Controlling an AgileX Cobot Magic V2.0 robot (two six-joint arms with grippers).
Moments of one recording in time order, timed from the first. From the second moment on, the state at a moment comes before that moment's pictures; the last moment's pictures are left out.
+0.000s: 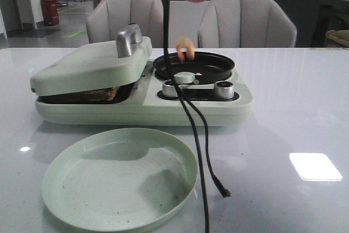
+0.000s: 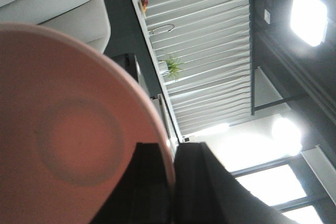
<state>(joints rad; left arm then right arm) -0.55 0.58 -0.68 -0.07 0.71 -0.02 0.74 2.25 -2.10 -1.68 1.20 0.42</state>
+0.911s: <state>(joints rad) -0.55 0.58 -0.68 -0.07 0.71 -0.02 0.50 1.85 -1.96 -0.74 1.24 0.28</state>
